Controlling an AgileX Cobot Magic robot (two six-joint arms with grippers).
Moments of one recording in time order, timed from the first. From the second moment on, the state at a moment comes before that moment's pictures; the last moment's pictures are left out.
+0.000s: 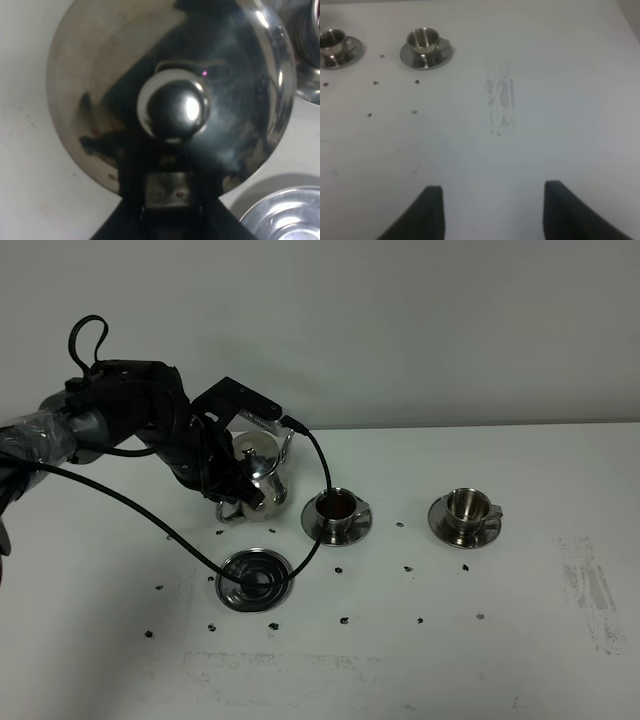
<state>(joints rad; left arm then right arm) -0.29 2.26 -1.85 -0.09 0.74 0.47 -0.02 -0.01 -0.52 0.10 1.11 -0.07</state>
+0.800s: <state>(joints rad) -0.45 2.40 -2.39 -0.03 0.99 0.69 -0.02 -0.01 -0.52 0.10 1.11 -0.07</state>
